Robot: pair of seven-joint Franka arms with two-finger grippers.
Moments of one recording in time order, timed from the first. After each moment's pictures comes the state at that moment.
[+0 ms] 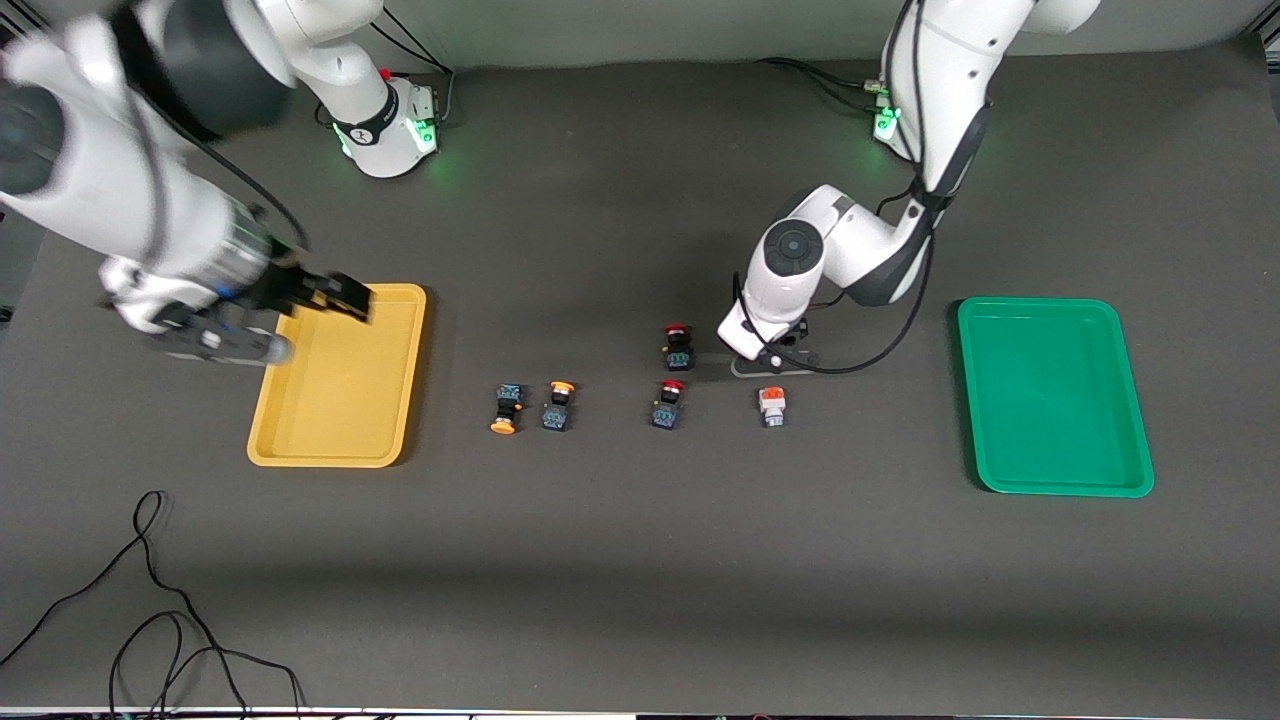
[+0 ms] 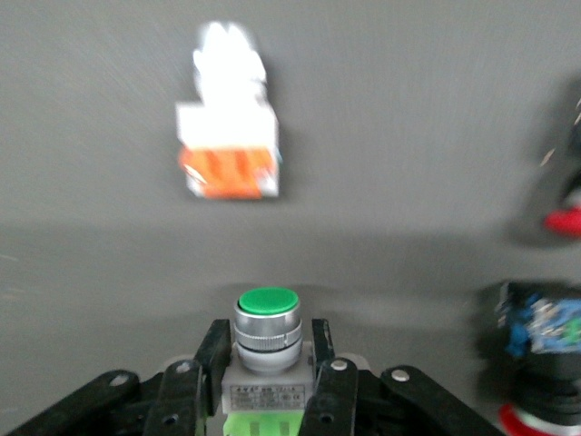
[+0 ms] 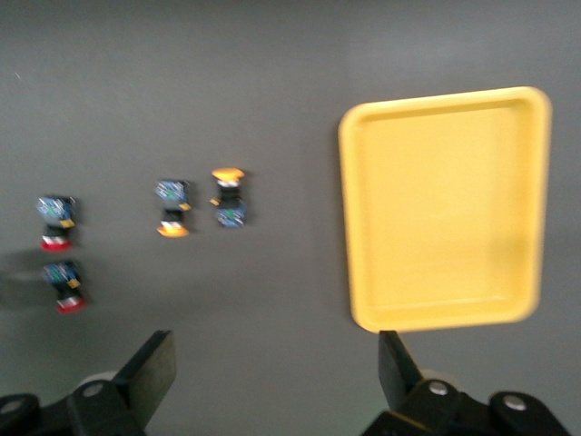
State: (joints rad) left arm -0.44 0.41 -0.18 -2.09 0.10 2.49 -0.78; right arm 0.36 0.12 -0.07 -1.68 0.08 1.72 0.44
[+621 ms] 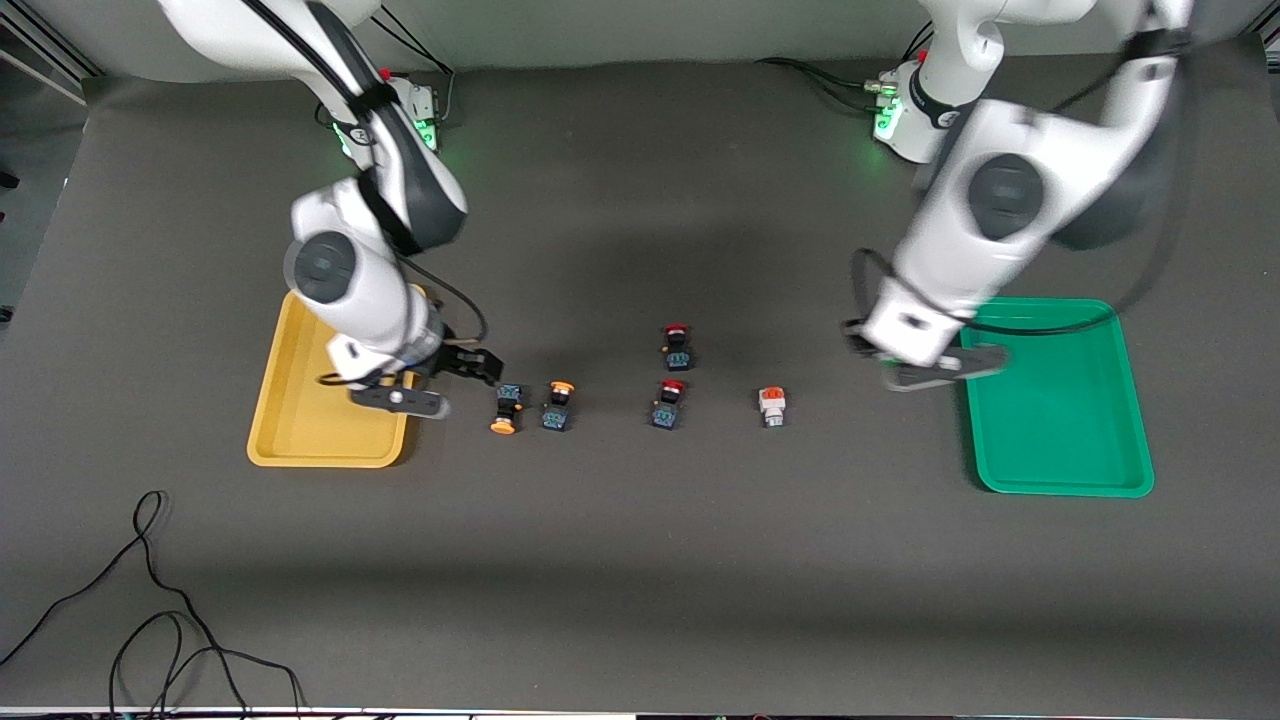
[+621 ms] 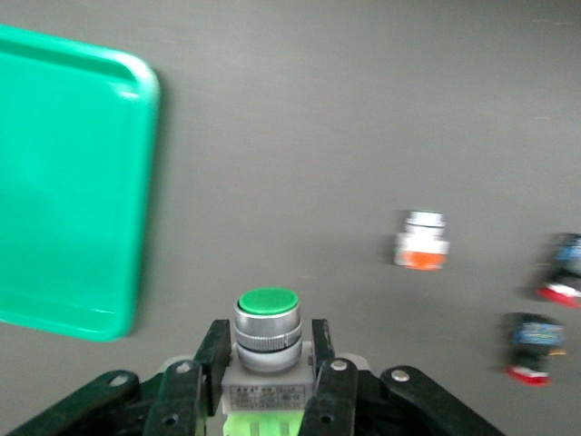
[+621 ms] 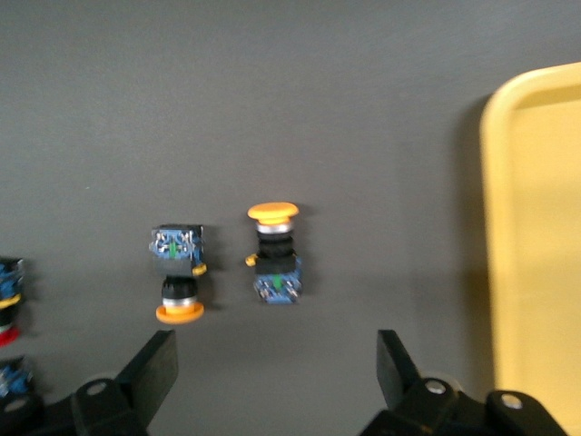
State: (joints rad) left arm -0.11 0.11 -0.18 -1.90 0.04 1.93 -0.47; right arm 0.49 0.32 -0.07 -2.01 0.10 2.35 0.56
